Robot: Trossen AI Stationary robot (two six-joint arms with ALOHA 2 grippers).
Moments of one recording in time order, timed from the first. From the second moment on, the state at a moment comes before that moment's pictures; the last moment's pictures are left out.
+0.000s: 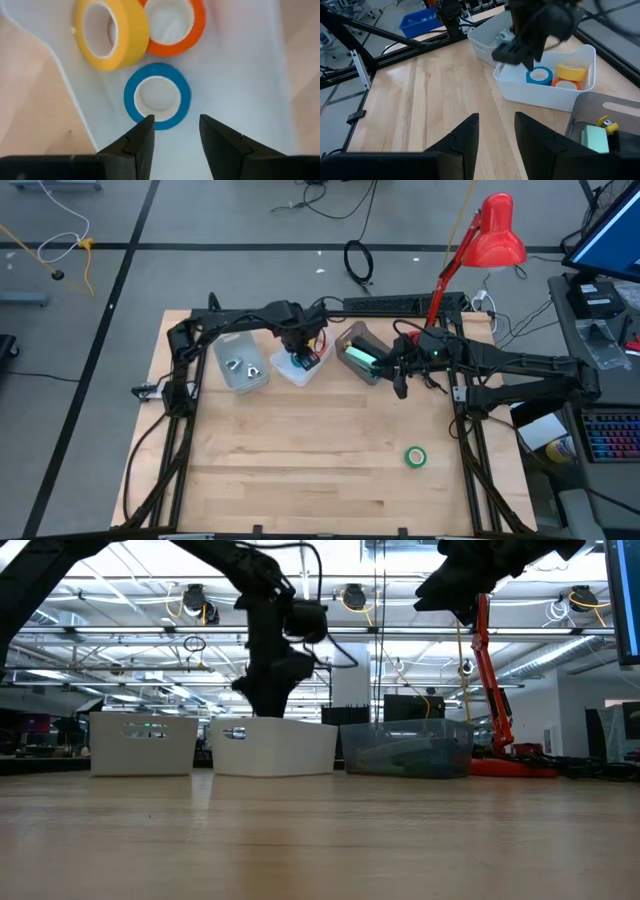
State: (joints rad) left arm 0.43 1.99 1.62 -1.05 0.00 -0.21; right arm -0.22 0.96 0.81 -0.30 -0.13 0.22
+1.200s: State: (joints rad) left arm 0.00 1.51 1.33 -0.49 -0.13 -0.45; right arm 0.29 0.96 0.81 -0.90 -0.26 0.23
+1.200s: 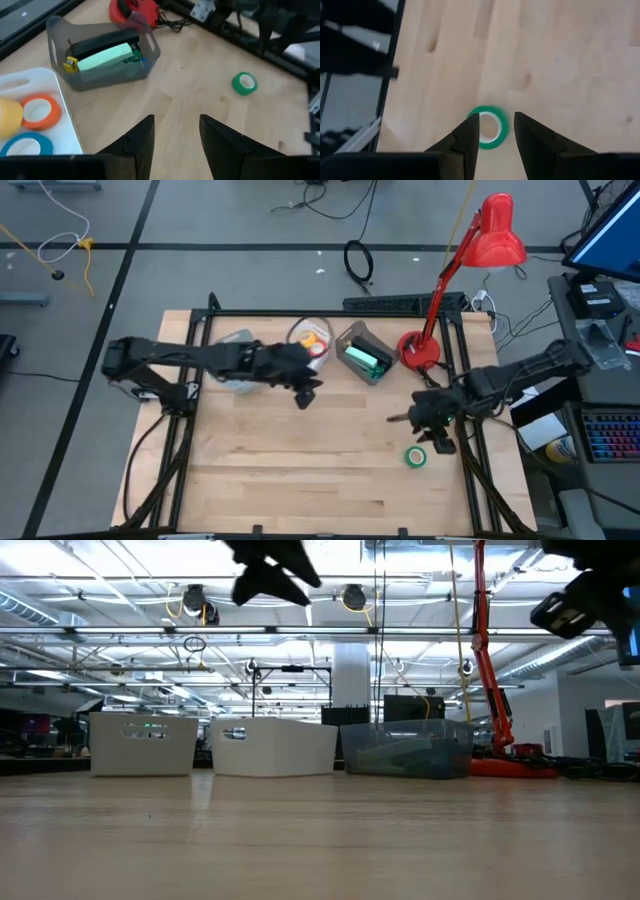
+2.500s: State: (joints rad) left arm -0.30 0.88 0.71 -0.21 -0.47 -0.62; right arm 0.61 1.44 0.81 -0.78 -0.19 0.33
